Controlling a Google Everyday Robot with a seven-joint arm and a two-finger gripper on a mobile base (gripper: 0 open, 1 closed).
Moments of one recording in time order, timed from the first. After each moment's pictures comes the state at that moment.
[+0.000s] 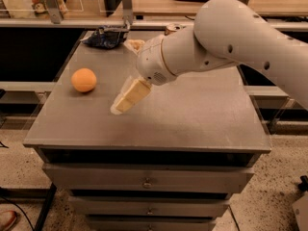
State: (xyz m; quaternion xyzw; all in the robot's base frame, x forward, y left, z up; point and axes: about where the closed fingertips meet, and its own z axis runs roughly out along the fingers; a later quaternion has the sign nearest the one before) arm 0.546 0.076 0.920 -0.64 0.60 0.20 0.45
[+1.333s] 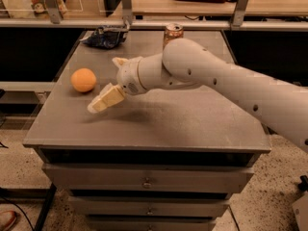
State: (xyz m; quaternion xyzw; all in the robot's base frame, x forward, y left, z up) arm 0.605 0.141 0.853 -0.55 0.63 0.28 0.47
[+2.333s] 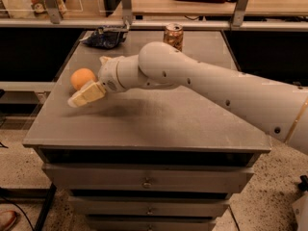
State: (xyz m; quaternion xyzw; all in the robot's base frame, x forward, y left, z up) arm 0.629 0.188 0.847 -0.51 0.66 0.29 0.48
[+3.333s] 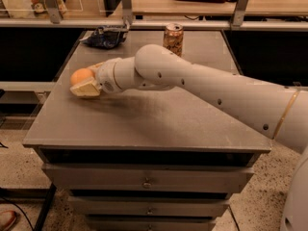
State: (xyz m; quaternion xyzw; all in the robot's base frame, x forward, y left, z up) arm 0.639 0.202 0.837 -0.51 0.65 0.30 0.48
